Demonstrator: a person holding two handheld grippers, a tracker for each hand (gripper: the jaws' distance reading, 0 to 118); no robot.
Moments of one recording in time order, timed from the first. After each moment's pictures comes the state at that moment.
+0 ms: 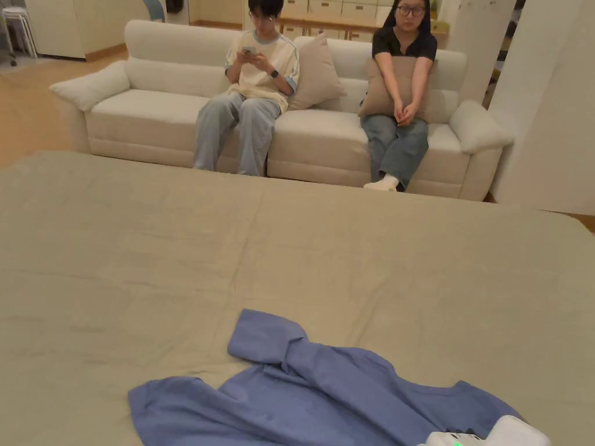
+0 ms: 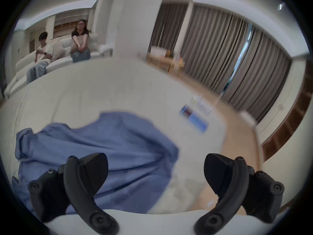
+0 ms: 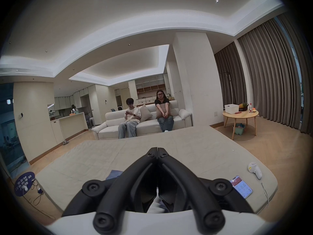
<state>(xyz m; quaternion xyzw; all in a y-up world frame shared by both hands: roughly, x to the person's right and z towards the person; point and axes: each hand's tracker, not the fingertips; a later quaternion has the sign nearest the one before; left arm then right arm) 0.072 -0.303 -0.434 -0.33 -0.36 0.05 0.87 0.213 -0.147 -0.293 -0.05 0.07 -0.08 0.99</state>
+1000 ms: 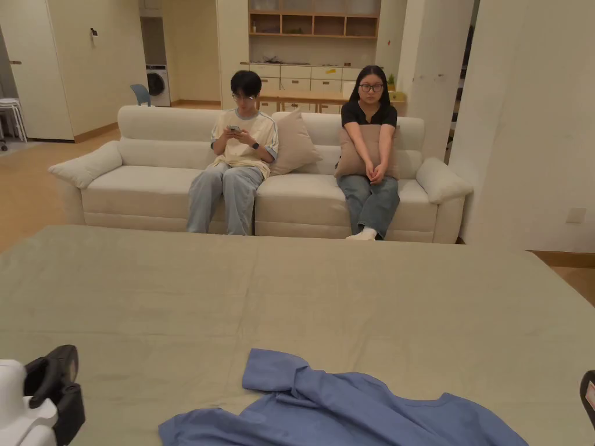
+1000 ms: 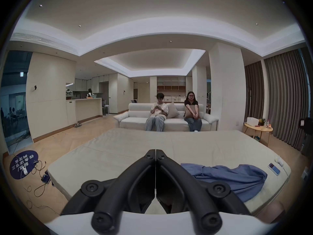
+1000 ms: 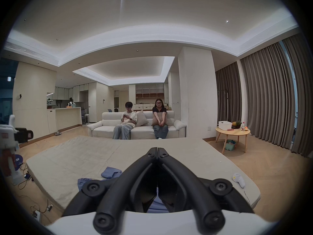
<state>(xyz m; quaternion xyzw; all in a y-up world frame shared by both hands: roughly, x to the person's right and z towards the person) -0.295 -0.163 -0.211 -0.06 0.13 0.01 0.99 0.184 -0.139 -0.217 -0.01 0.05 0.00 1.00</state>
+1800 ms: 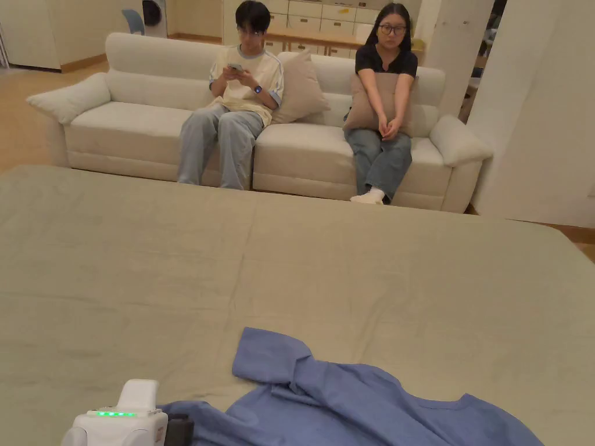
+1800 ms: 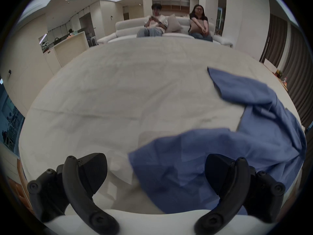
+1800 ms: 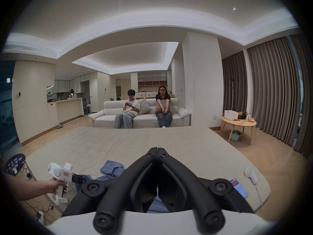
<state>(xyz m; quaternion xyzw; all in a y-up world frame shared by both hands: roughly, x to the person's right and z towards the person) -0.331 -0.449 -0.485 -0.45 0.10 0.04 0.89 0.152 -0.164 -0.312 -0.08 0.06 0.00 1.00</state>
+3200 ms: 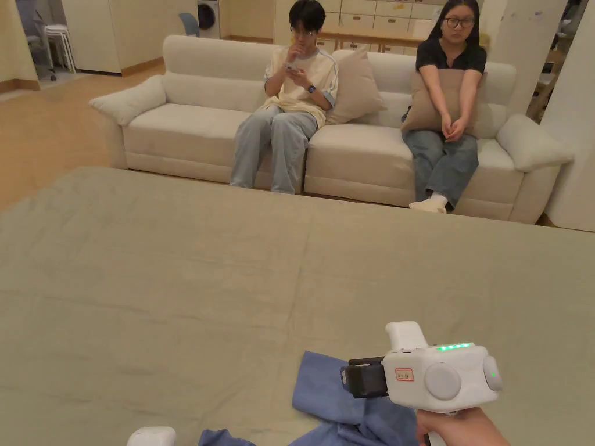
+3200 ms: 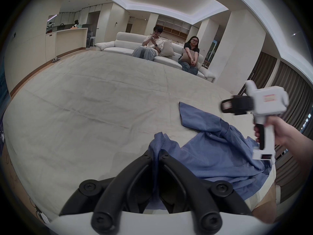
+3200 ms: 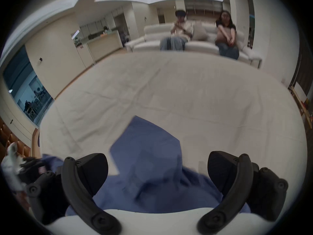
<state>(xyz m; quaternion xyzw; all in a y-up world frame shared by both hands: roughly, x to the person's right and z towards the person) -0.346 -0.378 -0.417 -0.33 0.04 0.17 0.93 -0.071 -0.374 -0.695 -0.43 0.29 0.06 0.85</state>
